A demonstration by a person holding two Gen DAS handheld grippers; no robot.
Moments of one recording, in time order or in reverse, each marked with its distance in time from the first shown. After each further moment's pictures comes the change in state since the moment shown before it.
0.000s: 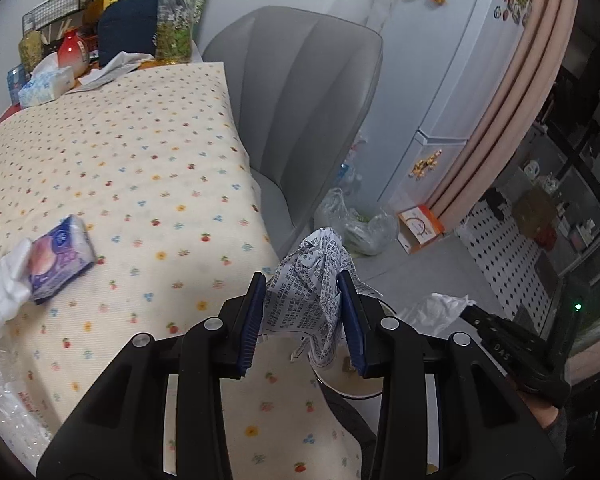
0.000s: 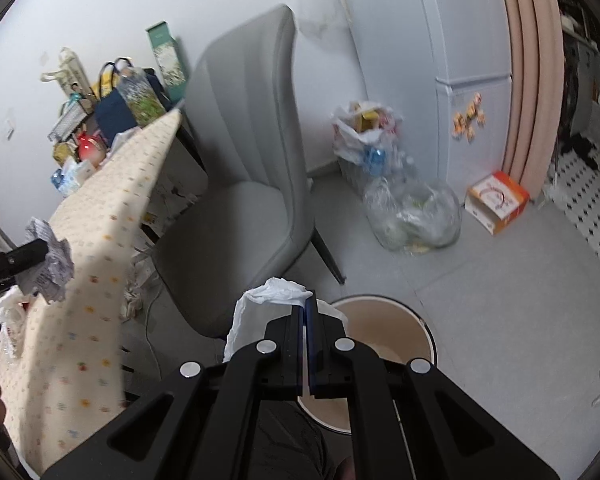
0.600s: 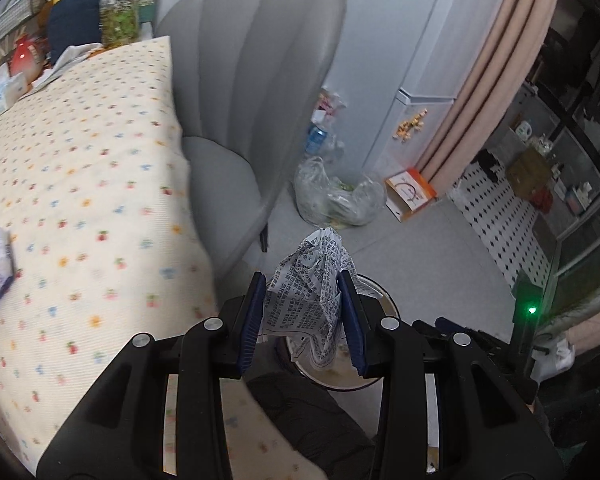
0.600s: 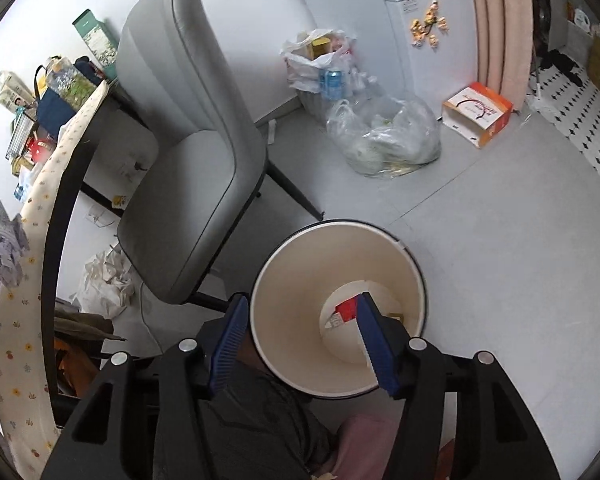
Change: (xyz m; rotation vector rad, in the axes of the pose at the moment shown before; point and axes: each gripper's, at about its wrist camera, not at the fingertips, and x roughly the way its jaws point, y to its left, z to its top) left arm 0.058 -0.052 0.000 0.091 0.112 -0.032; right arm 0.062 -0.077 -0.045 0.180 0.188 -0.029
